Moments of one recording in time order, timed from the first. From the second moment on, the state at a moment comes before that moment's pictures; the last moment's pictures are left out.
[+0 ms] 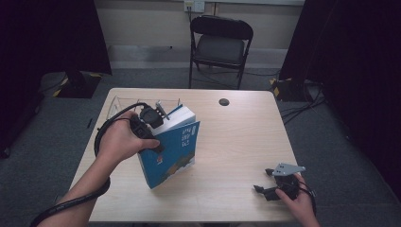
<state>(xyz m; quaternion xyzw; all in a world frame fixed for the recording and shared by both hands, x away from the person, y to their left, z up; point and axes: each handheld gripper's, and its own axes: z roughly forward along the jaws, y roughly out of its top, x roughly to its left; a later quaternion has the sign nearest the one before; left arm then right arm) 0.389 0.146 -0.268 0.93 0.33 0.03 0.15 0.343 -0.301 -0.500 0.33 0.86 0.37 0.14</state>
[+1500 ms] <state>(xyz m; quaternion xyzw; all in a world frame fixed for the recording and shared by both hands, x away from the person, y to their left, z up) 0.412 0.205 -0.268 0.89 0.43 0.04 0.16 0.343 -0.301 -0.500 0.33 0.86 0.37 0.14</state>
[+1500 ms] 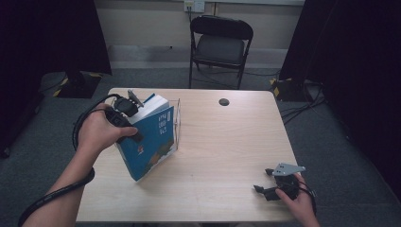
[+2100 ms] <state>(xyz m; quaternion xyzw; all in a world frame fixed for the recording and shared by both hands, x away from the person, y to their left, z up) 0.433 0.200 -0.266 0.87 0.46 0.05 0.16 0.343 -0.301 -0.500 0.33 0.86 0.37 0.14</state>
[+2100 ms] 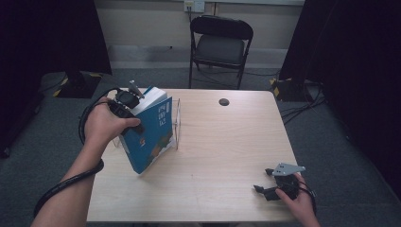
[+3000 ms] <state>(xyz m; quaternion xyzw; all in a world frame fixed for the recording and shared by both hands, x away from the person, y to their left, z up) 0.463 0.170 -0.270 0.85 0.50 0.06 0.14 0.344 -0.301 -0.500 0.33 0.86 0.37 0.14</state>
